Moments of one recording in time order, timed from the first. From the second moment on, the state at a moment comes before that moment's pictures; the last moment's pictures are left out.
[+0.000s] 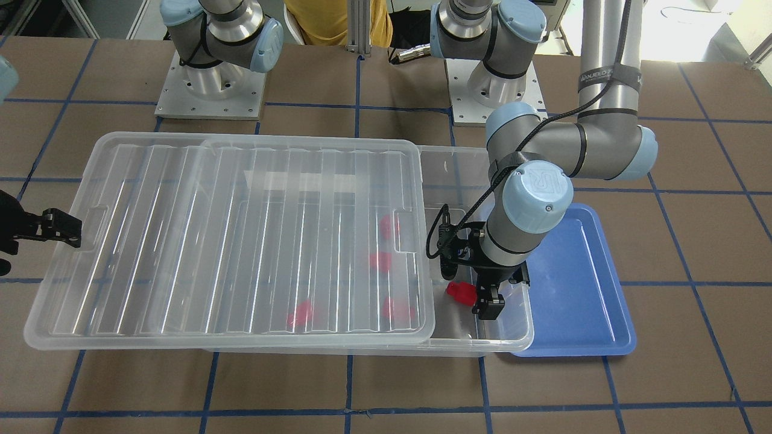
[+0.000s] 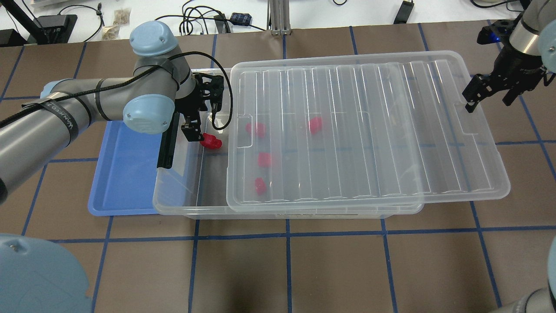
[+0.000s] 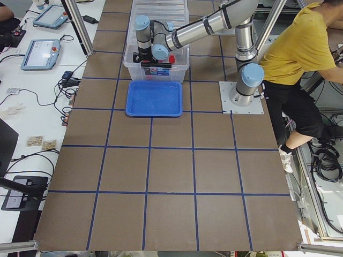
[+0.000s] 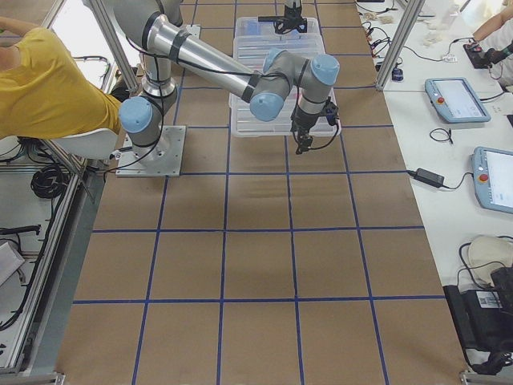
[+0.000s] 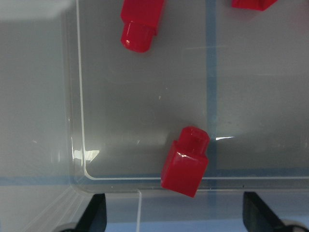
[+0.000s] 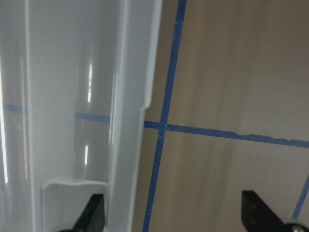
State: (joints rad) left arm -1.61 -1.97 -1.73 -1.00 1.57 1.56; right arm 1.18 -1.28 1.60 -1.78 -1.66 -0.53
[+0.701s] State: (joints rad) left arm -1.62 -2.02 -1.74 -0.96 1.60 1.58; right arm 1.15 -1.28 1.58 -1.78 -1.67 -0.57
